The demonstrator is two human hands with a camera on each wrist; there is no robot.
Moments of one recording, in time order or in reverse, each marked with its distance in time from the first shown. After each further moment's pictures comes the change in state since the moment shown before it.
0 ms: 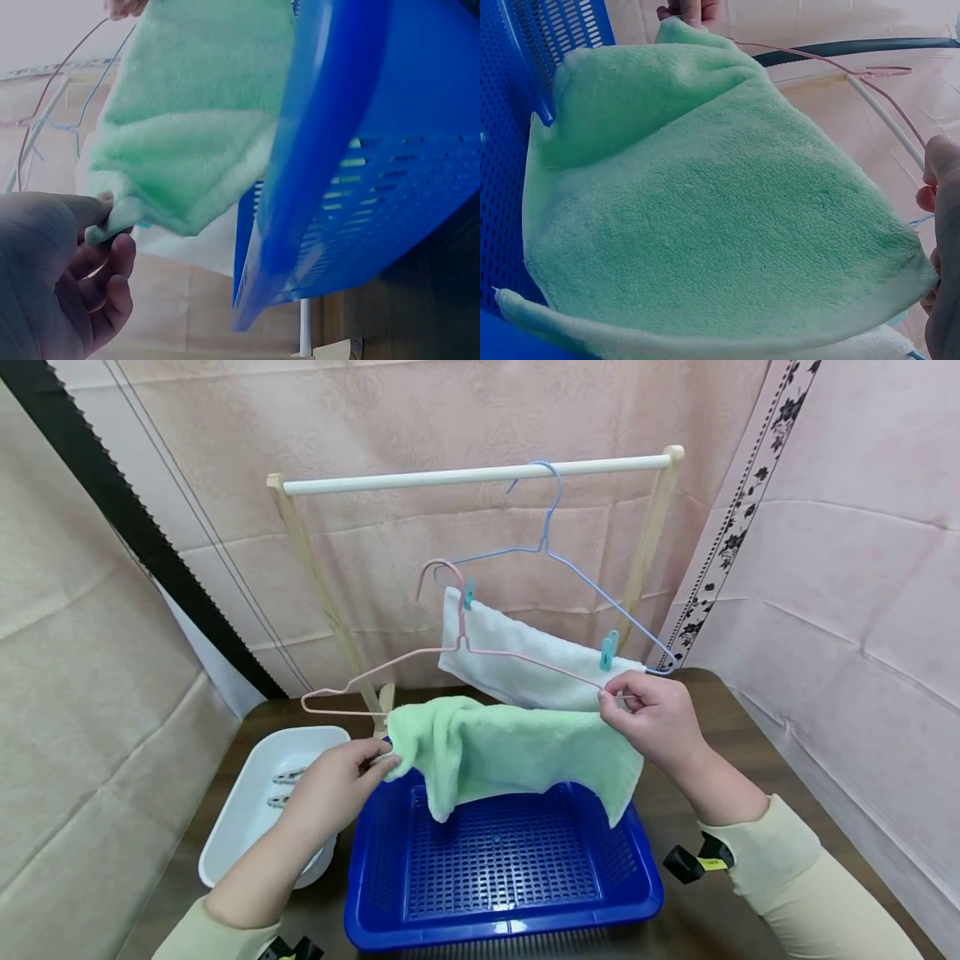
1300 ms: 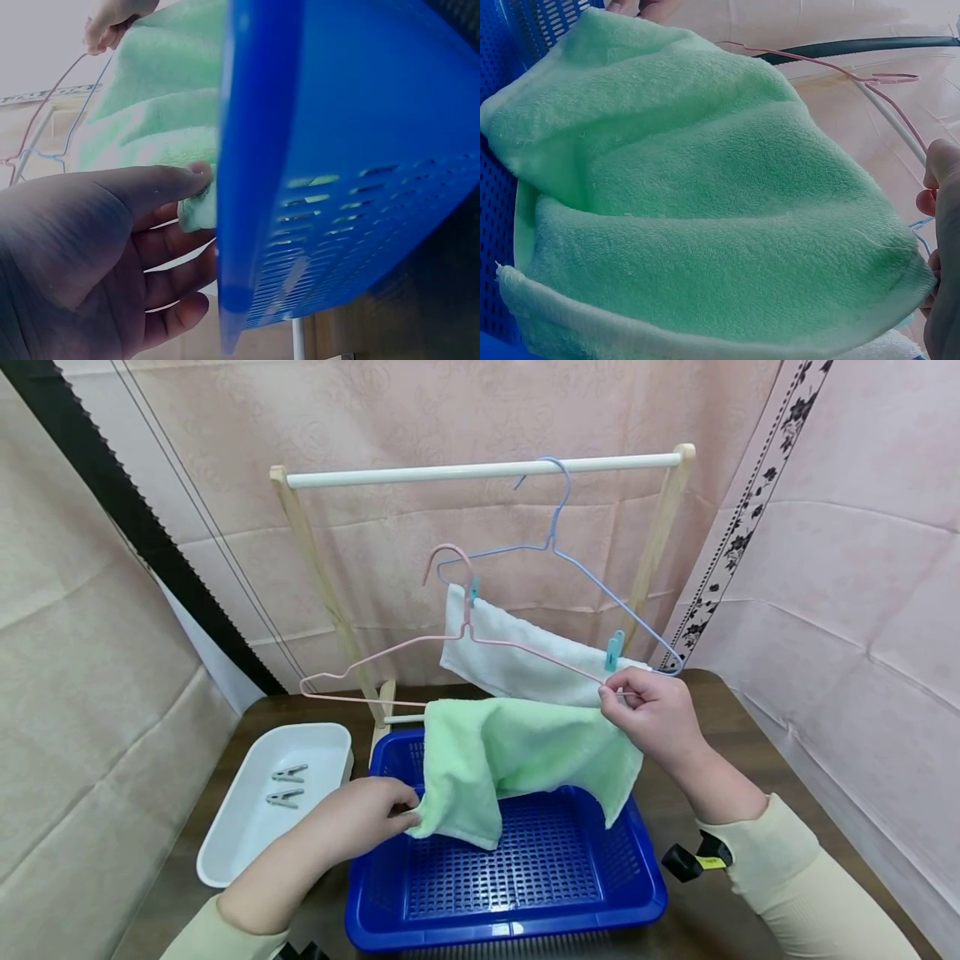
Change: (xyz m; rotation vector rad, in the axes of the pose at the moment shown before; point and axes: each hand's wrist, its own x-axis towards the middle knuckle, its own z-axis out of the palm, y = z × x) left_hand -0.006 0.005 0.022 0.167 -0.354 0.192; right_hand 0.004 0.001 0.007 0.021 -0.001 0.053
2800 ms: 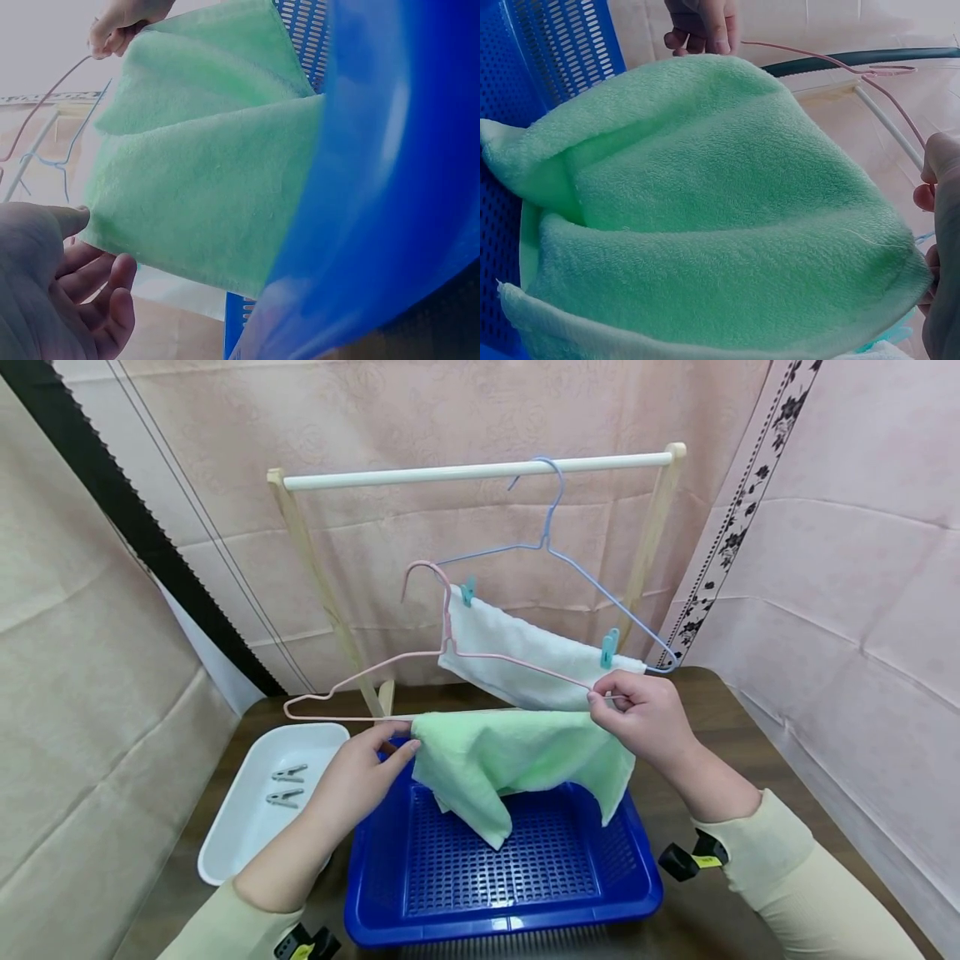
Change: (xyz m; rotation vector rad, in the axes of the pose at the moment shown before) left_hand 0.015 0.009 -0.017 -0.368 0.385 -0.209; right_hand -0.002 -0.007 0.000 0.024 -0.060 -0.022
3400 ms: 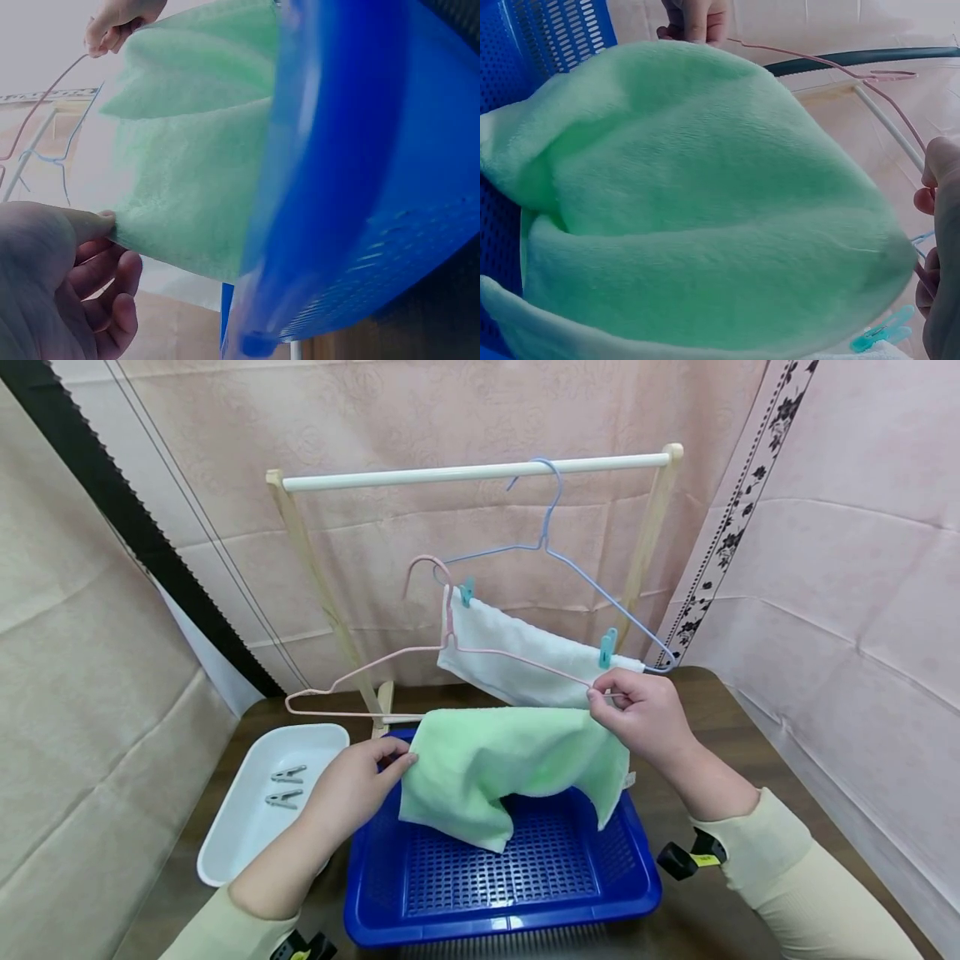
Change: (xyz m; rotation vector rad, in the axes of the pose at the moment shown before) left_hand -0.006 -0.004 0.001 0.143 -0.037 0.030; right_hand 0.001 0.000 0.000 -0.025 0.005 0.015
